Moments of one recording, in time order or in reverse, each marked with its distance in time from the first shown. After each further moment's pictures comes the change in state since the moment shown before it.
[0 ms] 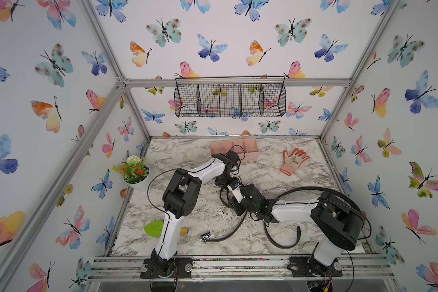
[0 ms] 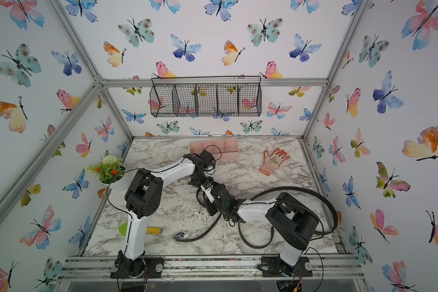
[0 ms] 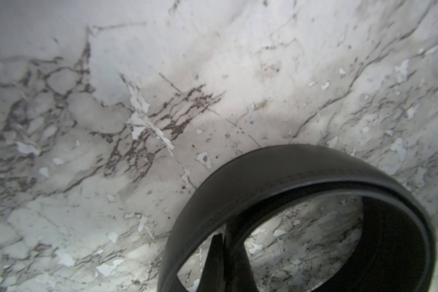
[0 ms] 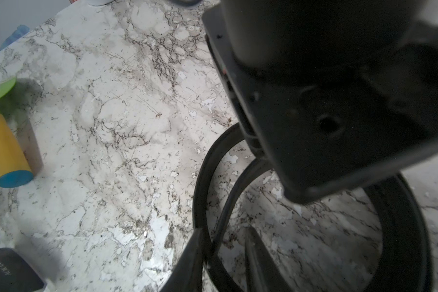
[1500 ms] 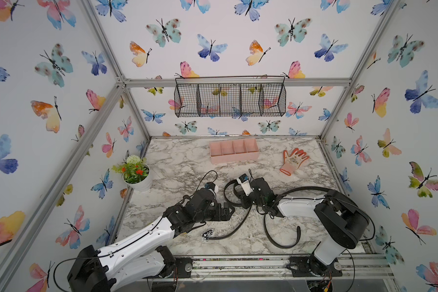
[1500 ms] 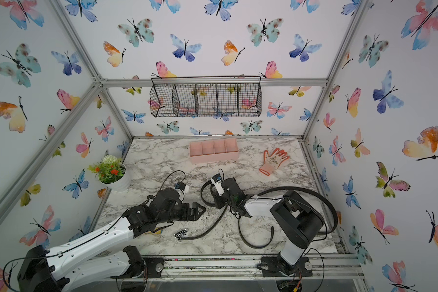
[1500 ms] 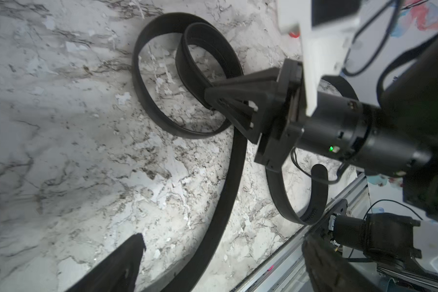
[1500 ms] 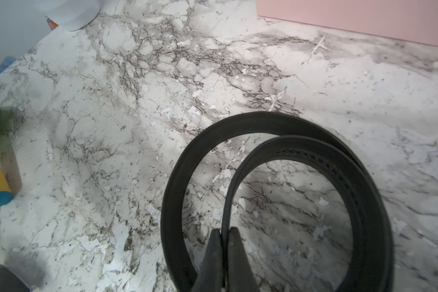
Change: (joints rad) left arm -0.359 -1.179 -1.036 0.536 -0.082 -0.674; right arm -0.150 -0.038 -0.039 0.011 -0.095 -0.001
